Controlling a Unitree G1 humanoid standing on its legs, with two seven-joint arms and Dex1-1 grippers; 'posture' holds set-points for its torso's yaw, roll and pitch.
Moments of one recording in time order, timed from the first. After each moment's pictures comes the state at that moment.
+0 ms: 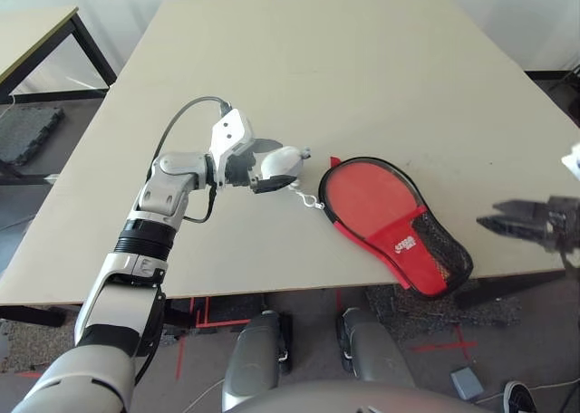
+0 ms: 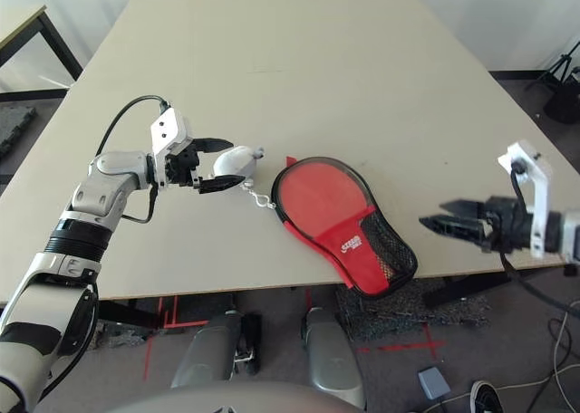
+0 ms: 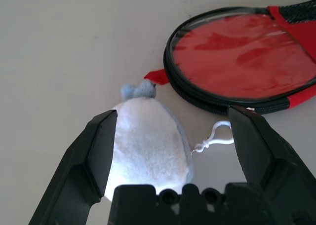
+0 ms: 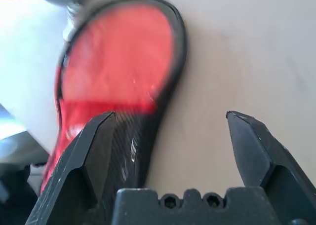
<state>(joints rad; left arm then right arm) -0.65 0.49 -0.13 0.41 -0.21 0.14 -1.13 -0.25 -0.97 -0.21 0.04 0.59 0.82 1.09</state>
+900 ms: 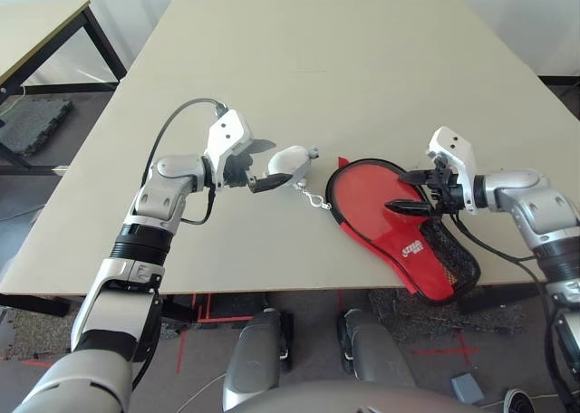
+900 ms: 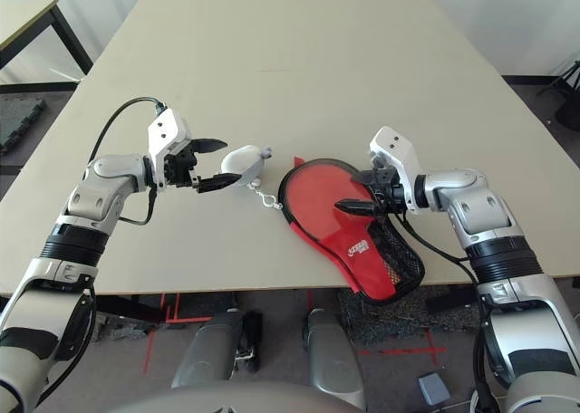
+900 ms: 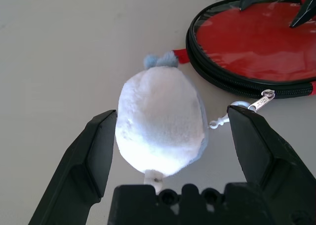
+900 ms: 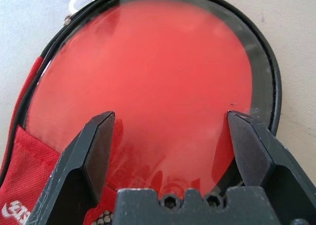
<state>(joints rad) -0.62 0.50 -0.13 0.36 -0.18 0.21 -1.05 -0.50 -0.73 0.16 0.27 0.23 0.51 1.13</state>
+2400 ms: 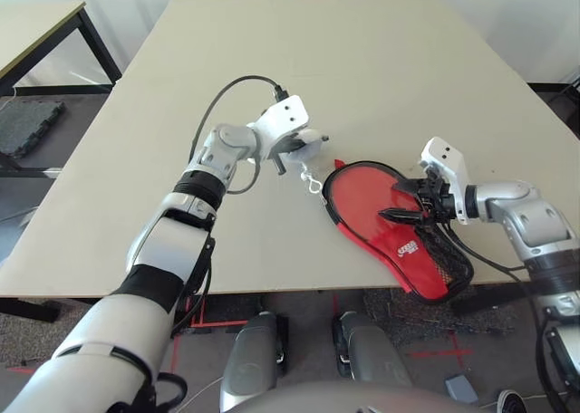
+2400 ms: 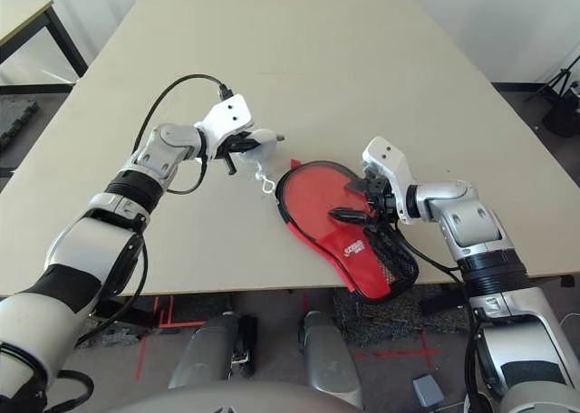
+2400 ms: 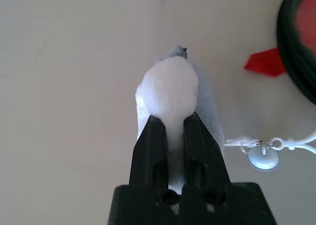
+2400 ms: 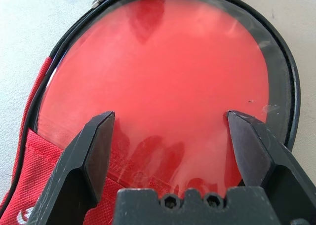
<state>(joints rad) -1.11 0.24 -0.27 1.12 0.20 -0.12 -0.73 -0.42 -0.67 0.13 0.18 0.21 0.57 1.08</state>
